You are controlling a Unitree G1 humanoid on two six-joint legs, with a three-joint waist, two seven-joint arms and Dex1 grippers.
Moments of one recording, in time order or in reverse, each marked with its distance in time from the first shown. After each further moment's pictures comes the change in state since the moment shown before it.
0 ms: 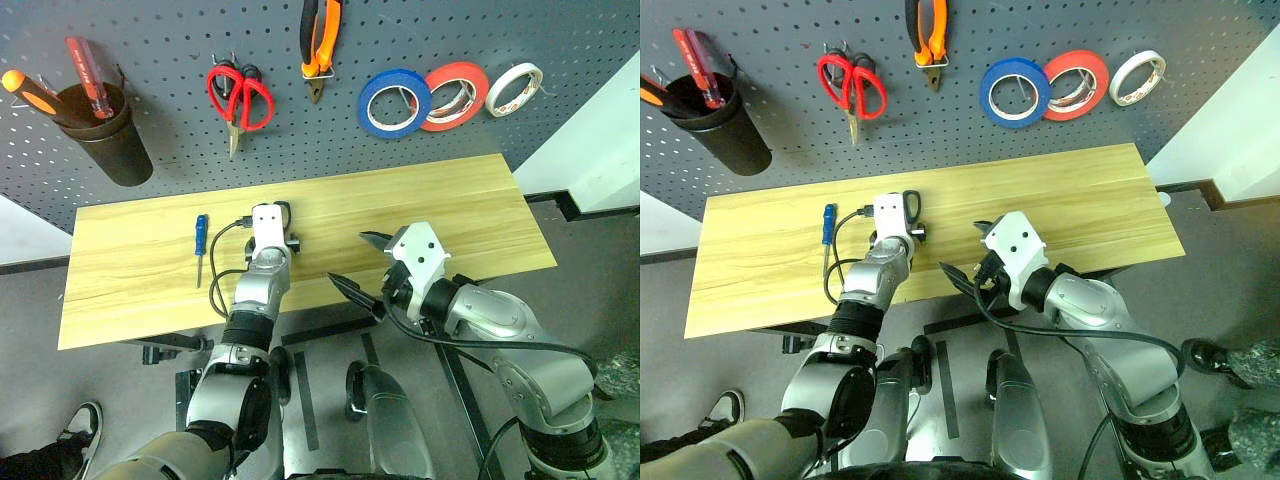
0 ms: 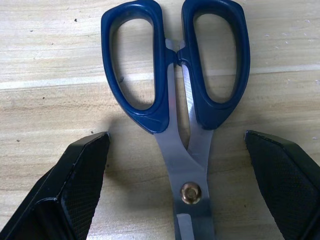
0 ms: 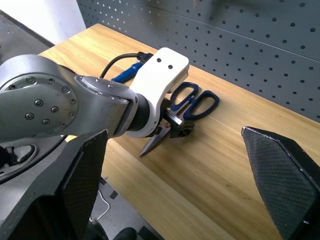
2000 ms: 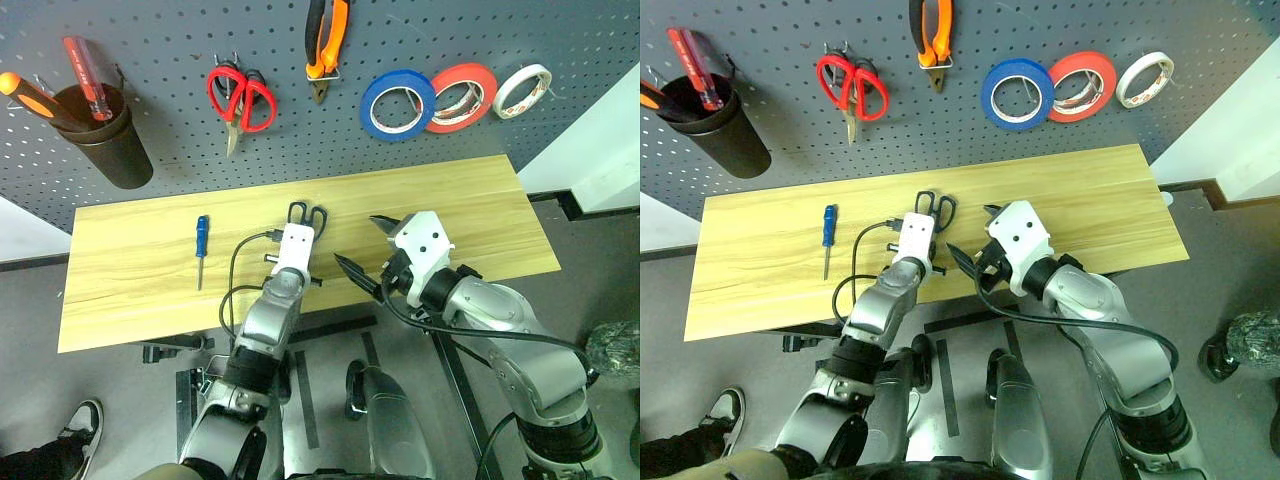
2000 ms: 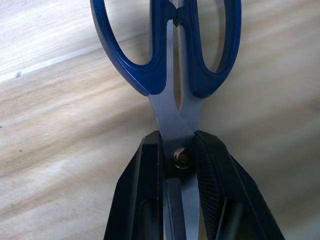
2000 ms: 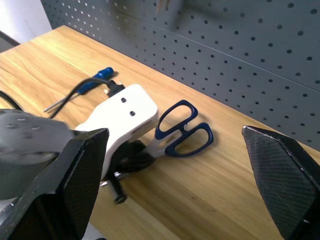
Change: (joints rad) left arm 0.273 0.025 -0.322 -0.406 0.112 0.130 -0.200; right arm -0.025 0.003 0.013 0.042 -0.068 -0.071 -0.078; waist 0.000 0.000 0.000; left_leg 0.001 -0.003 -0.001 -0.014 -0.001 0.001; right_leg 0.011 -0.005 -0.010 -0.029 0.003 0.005
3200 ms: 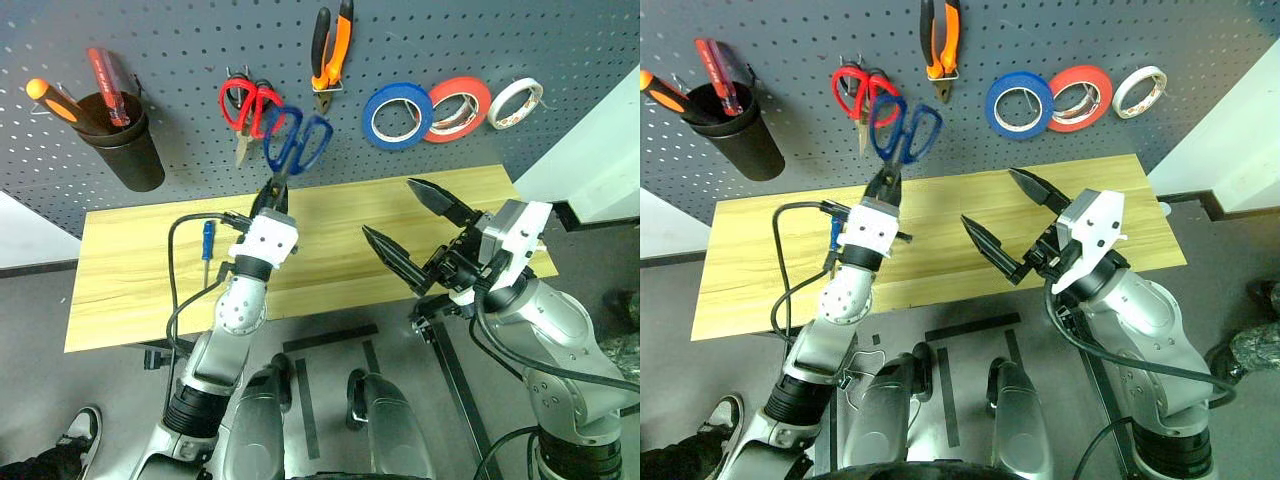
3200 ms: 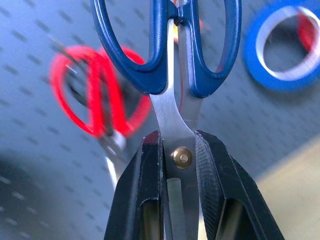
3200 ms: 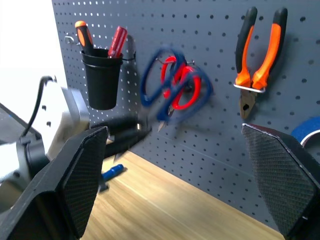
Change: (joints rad) left arm 0.146 0.242 0.006 -0.295 0.257 -0.771 0.067; right arm 0.115 0.036 -0.251 -0.036 0.231 -0.348 0.165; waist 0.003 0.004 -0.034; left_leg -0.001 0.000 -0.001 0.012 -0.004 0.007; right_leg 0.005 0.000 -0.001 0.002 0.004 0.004
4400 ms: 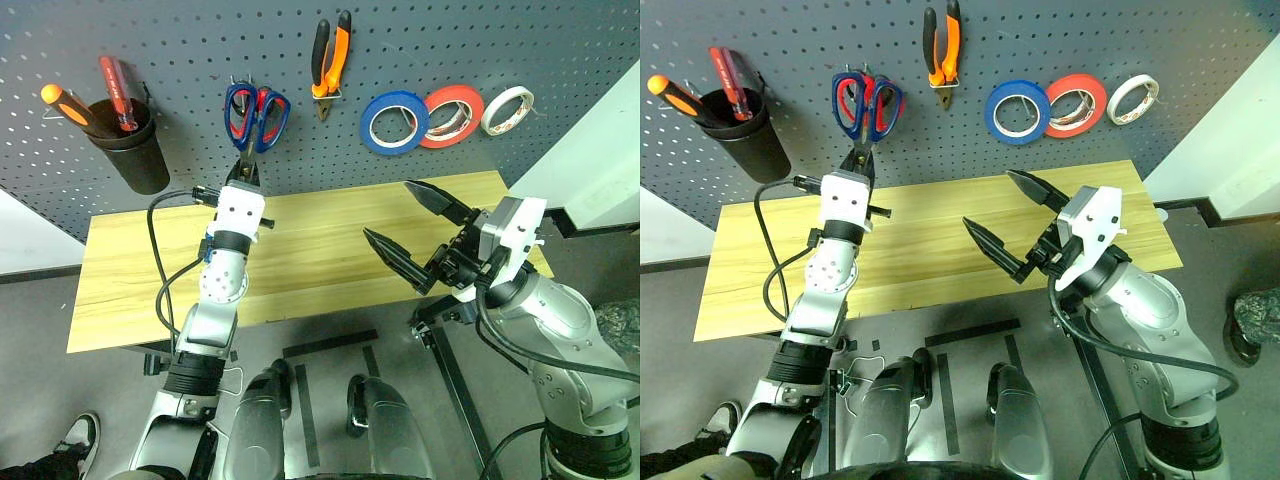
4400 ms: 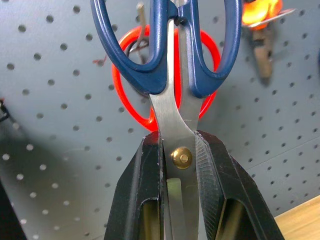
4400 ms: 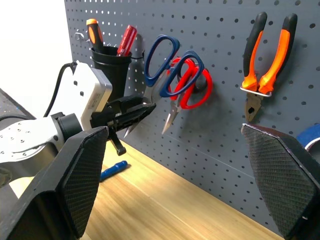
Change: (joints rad) left arm -0.146 -0.004 0.163 0.254 -0.100 -0.037 -0.045; right arm -0.015 -0.065 0.000 0.045 0.034 -0.004 0.015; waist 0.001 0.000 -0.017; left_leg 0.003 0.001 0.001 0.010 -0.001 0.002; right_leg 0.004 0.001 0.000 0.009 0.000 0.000
